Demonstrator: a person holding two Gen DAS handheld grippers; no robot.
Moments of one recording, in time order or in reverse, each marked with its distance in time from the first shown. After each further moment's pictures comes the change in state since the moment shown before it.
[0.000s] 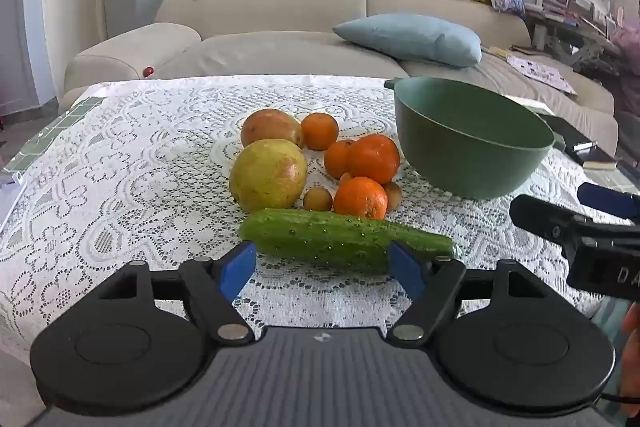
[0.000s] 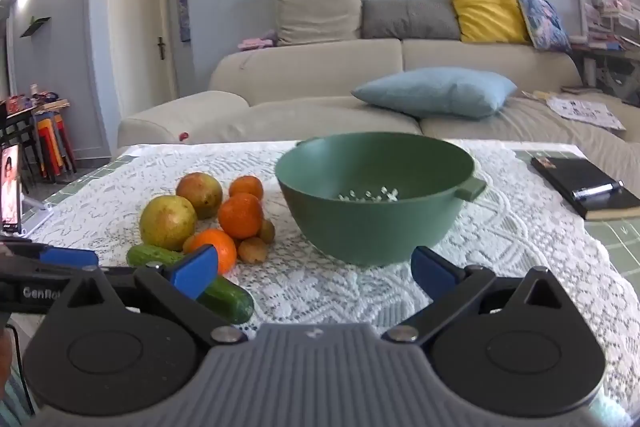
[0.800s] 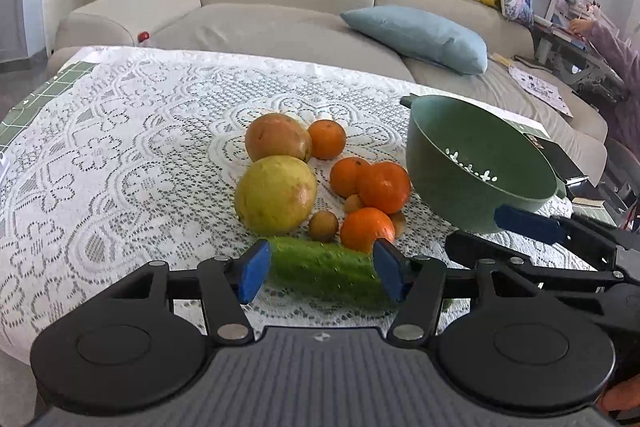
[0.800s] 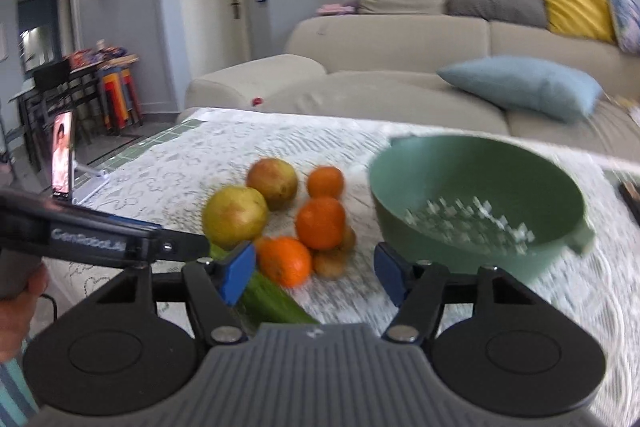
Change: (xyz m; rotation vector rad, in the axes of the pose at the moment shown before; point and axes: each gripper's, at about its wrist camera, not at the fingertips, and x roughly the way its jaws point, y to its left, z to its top) left arm 0.014 0.029 0.044 -0.109 0.104 -0.072; right arm 0.056 0.036 0.035 -0.106 0.174 0.226
